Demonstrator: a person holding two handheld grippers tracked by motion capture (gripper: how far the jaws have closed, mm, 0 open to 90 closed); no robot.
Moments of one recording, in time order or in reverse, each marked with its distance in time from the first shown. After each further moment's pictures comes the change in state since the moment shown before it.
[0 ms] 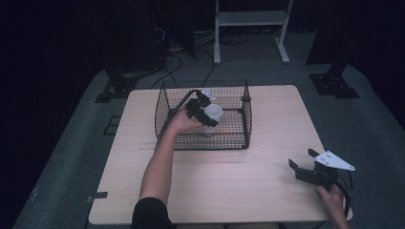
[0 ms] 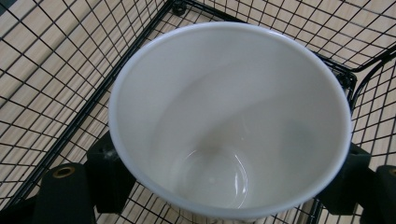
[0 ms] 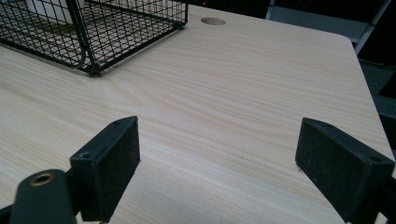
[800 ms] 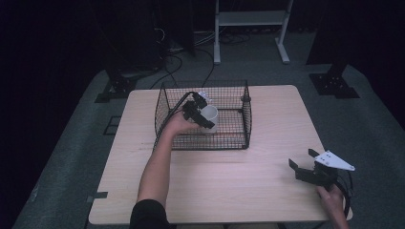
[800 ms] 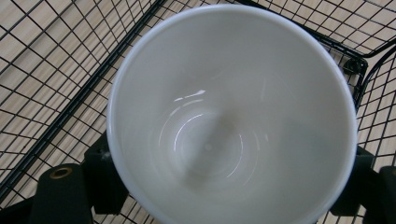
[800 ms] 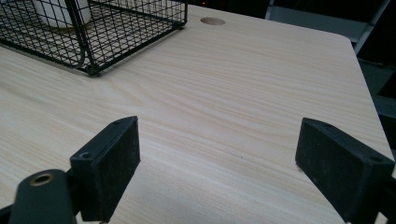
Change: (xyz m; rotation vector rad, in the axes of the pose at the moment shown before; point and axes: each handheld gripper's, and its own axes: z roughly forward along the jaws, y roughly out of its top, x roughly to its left) left arm 0.004 -0.011 -0.002 0.029 0.003 -0.040; right arm 0.000 0.000 0.000 0.000 -0.002 0.001
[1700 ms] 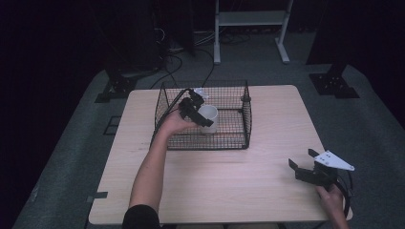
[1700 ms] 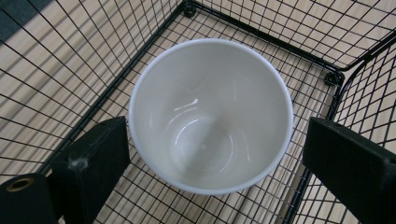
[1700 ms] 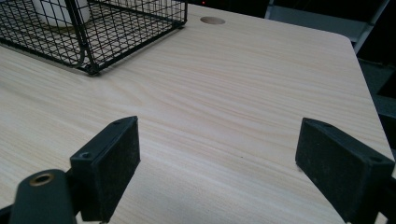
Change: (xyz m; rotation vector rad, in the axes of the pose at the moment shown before) left arm -0.010 0.002 -0.029 -0.061 0.037 0.007; right arm 0.001 0.000 0.000 0.004 -0.002 0.000
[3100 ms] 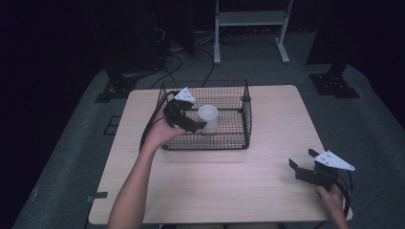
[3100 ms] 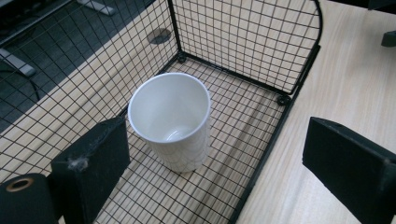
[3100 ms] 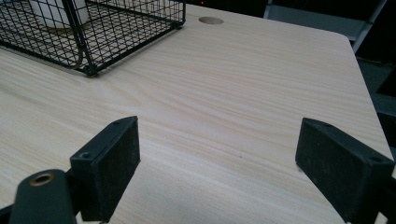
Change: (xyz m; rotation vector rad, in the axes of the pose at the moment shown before) left arm -0.048 -0.022 -0.077 -0.207 0.078 0.036; right arm -0.001 0.000 0.000 -0.002 -0.004 0.008
